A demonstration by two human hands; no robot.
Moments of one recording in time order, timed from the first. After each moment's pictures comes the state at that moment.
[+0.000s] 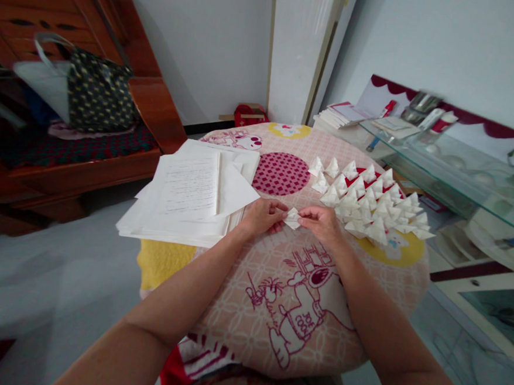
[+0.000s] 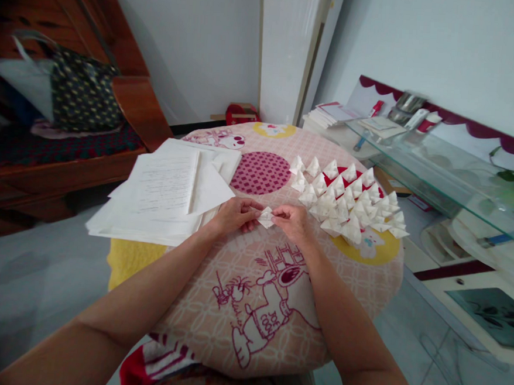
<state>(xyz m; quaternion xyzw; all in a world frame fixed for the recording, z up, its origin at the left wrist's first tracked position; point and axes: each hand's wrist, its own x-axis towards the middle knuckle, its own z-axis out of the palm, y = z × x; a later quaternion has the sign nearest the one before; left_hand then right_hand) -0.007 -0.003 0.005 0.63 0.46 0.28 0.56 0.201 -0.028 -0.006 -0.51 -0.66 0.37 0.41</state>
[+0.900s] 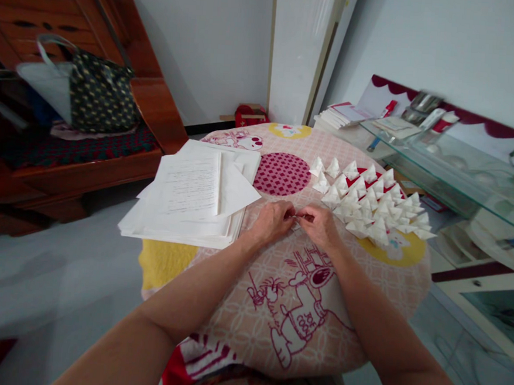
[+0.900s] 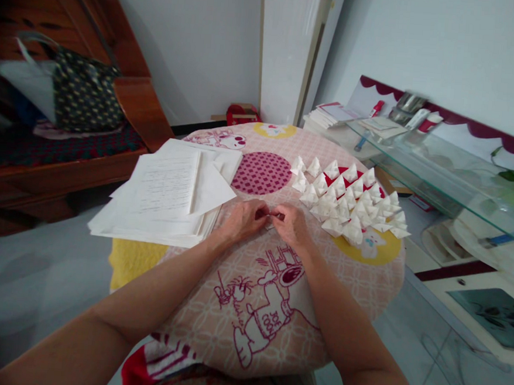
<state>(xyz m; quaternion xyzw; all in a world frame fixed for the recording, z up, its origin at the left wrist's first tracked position) 0.015 -0.011 0.007 0.82 0.48 0.23 0.21 0.187 -0.033 0.003 -0.54 -0.74 0.18 0.35</state>
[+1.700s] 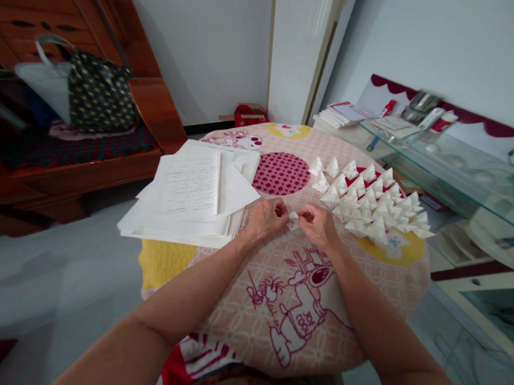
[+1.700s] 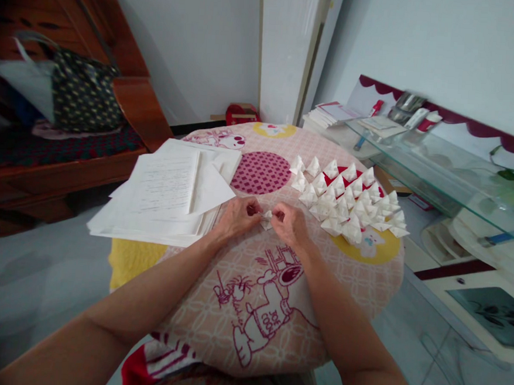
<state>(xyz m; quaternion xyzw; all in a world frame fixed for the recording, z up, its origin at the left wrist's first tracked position) 0.007 -0.011 0.012 0.74 0.53 0.29 0.28 0.188 -0.034 0.000 -0.56 -0.73 0.16 0.36</state>
